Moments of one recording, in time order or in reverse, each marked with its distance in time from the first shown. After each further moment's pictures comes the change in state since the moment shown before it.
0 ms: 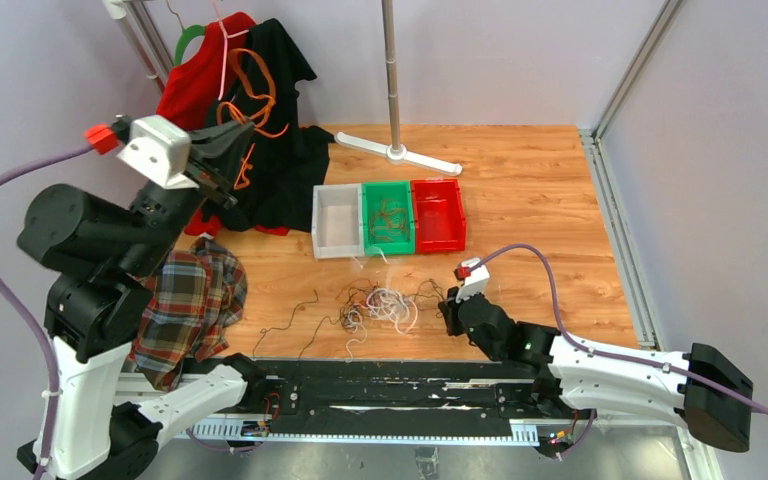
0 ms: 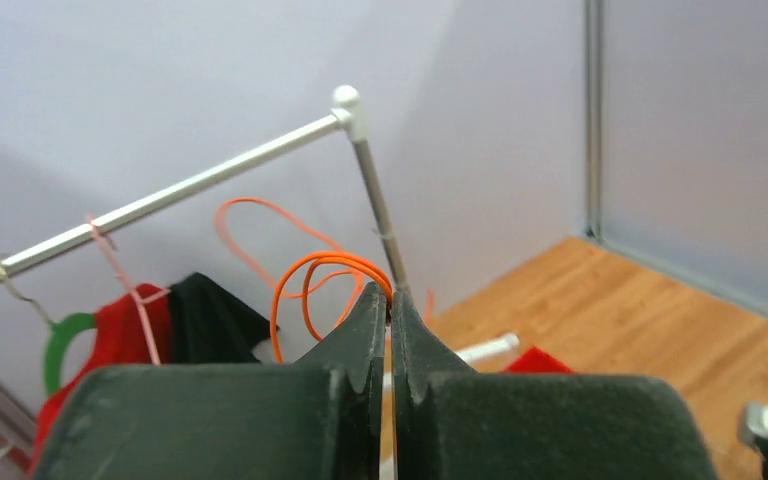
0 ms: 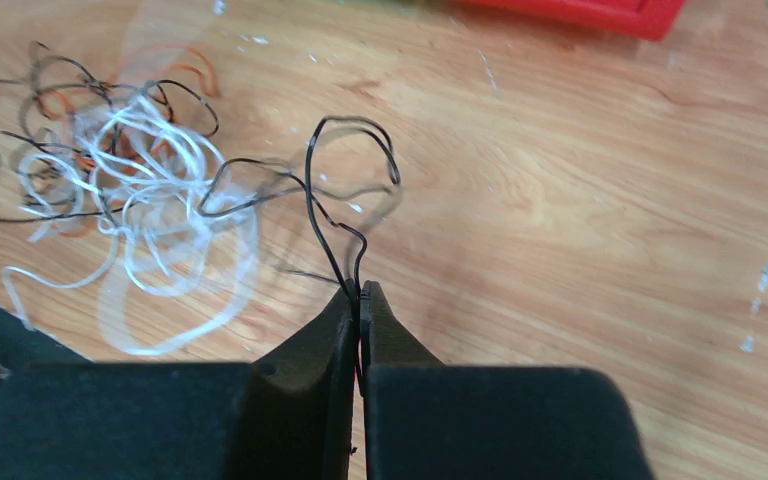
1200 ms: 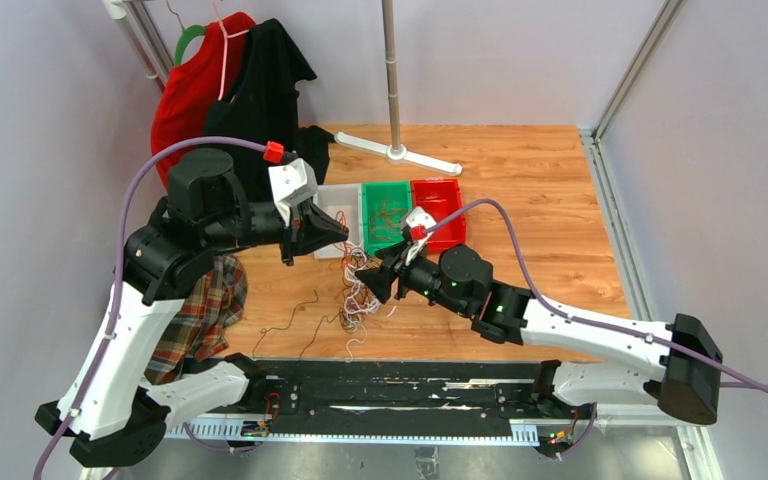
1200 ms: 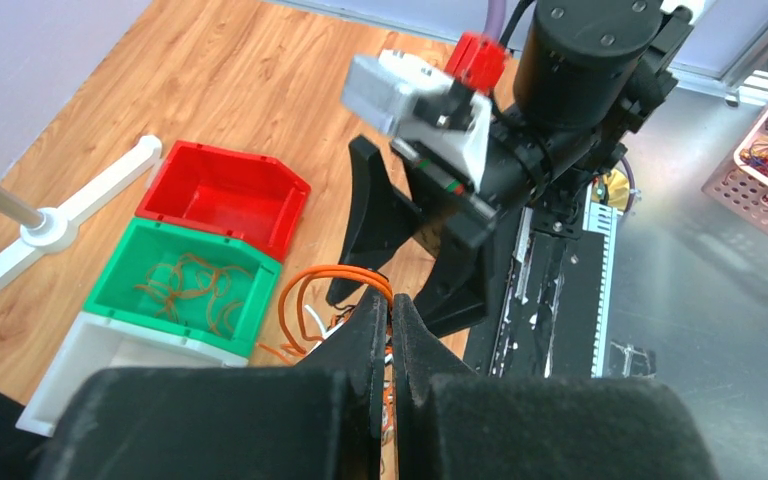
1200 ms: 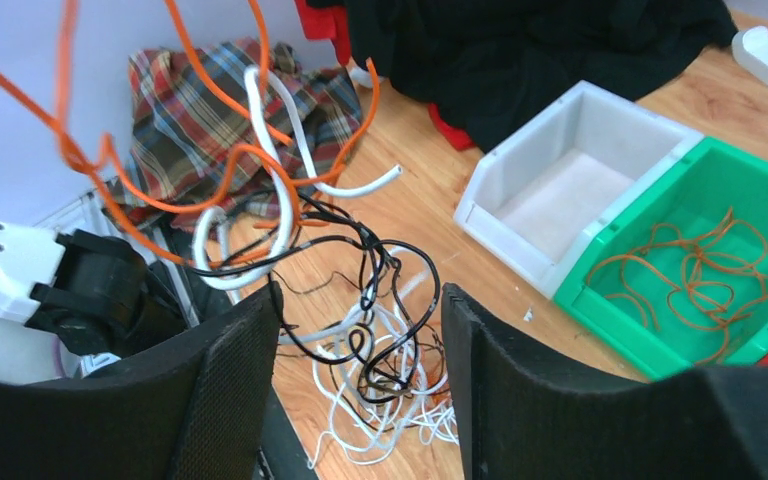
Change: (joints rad) left arm 0.000 0.096 -0.154 -0.364 0.636 -0.035; right arm 0.011 0.254 0.473 0.224 -0.396 -0.257
